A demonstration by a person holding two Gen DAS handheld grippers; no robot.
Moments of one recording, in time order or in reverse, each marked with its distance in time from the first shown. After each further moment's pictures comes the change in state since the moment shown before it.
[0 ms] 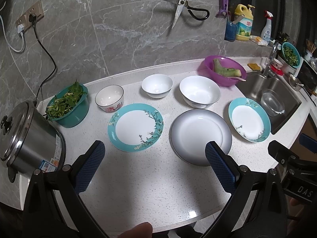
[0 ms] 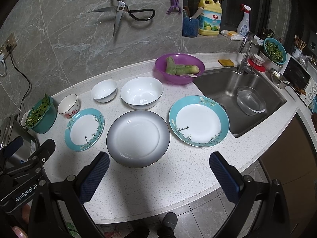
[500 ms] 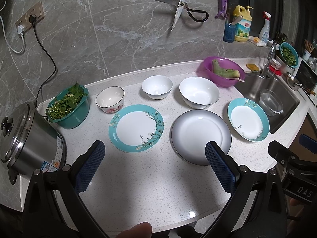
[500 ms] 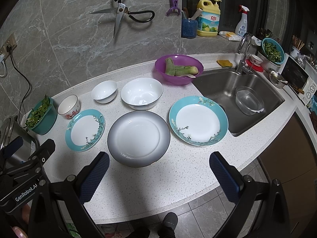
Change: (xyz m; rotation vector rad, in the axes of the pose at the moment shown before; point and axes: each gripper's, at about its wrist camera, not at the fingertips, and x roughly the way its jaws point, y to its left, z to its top) left arm -0.011 0.006 0.000 0.005 -0.012 -0.008; right arm -0.010 0.008 -0.004 0.010 -0.015 -0.016
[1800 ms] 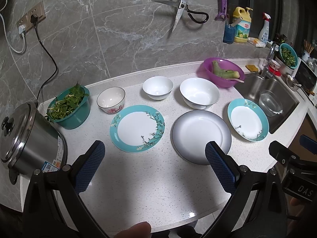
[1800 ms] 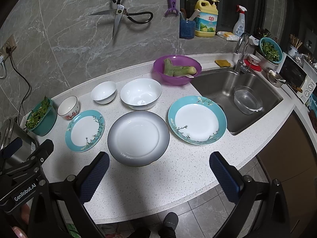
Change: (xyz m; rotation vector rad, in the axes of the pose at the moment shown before) left arm -0.006 0.002 0.004 0.001 -0.004 0.000; right arm -0.003 0.002 -0.003 0.009 -0.003 -0.006
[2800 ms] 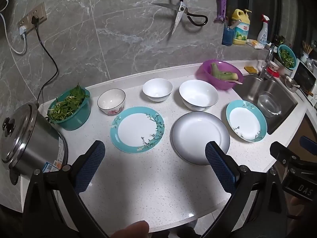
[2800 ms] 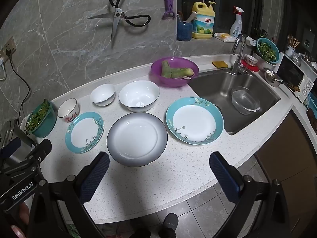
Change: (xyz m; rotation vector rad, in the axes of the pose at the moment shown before) left arm -0.011 0.000 0.004 0.007 -0.016 0.003; right arm -0.011 -0.007 -0.001 0.001 -0.012 -0.003
